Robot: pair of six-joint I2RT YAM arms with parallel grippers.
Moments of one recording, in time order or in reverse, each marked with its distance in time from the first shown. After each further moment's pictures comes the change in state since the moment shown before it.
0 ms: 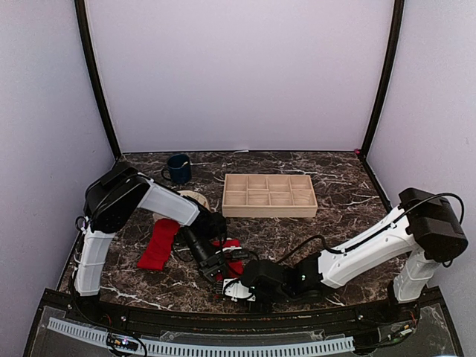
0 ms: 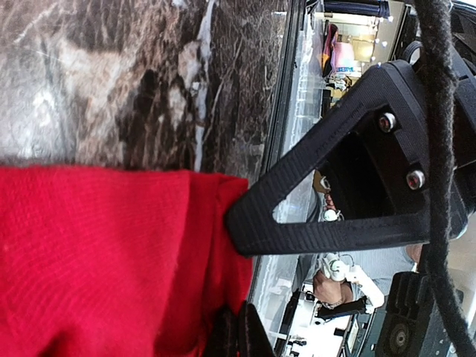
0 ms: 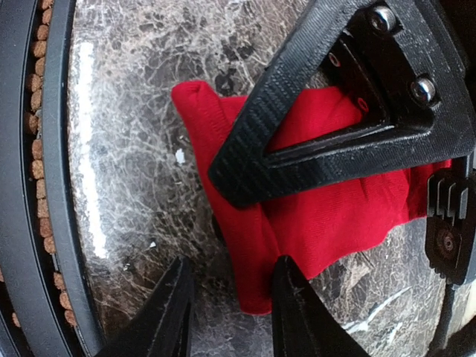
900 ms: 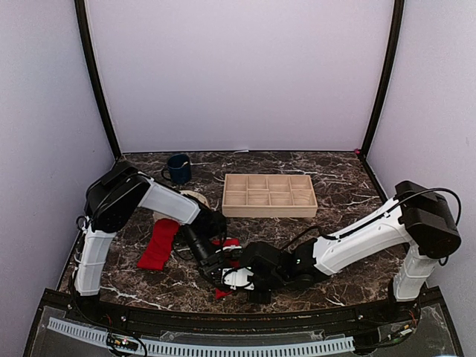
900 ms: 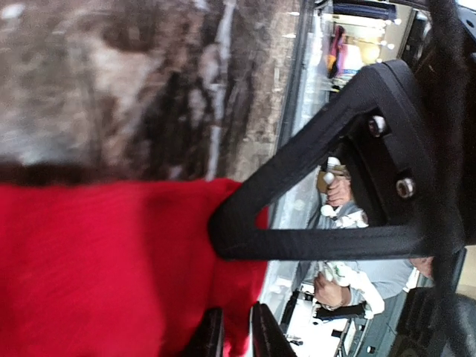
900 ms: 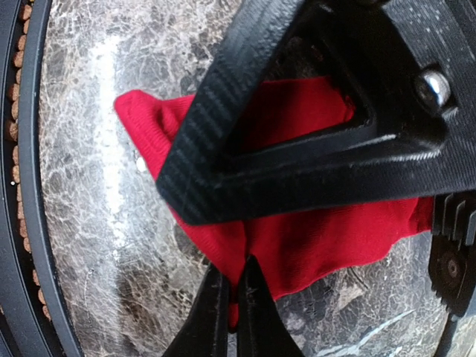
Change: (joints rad) left arm 0.013 0.011 0.024 -0.029 -0.018 -0.002; right arm -0.109 0.031 0.057 -0.061 -0.179 -0.036
